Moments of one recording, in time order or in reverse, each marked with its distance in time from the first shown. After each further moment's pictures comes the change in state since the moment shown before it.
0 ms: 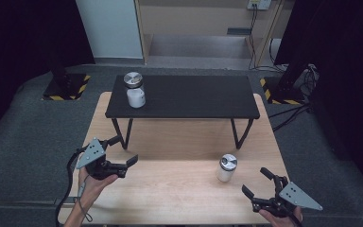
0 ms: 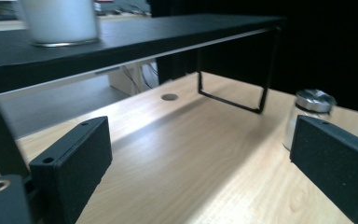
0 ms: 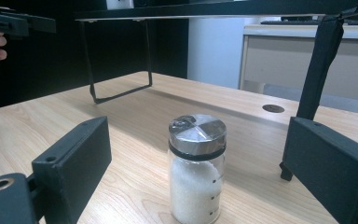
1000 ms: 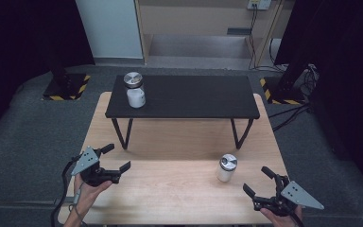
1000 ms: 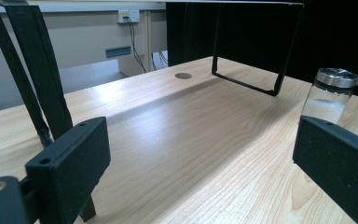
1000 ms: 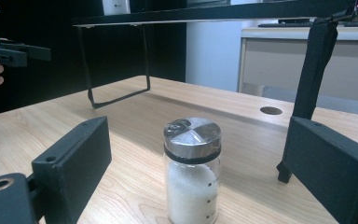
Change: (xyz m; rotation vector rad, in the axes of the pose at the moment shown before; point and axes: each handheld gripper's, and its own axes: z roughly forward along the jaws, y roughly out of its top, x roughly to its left) left arm 0.009 -0.035 -0.013 0.035 0.018 -0.059; right arm -0.004 -0.002 0.001 -0.015 -0.005 0.013
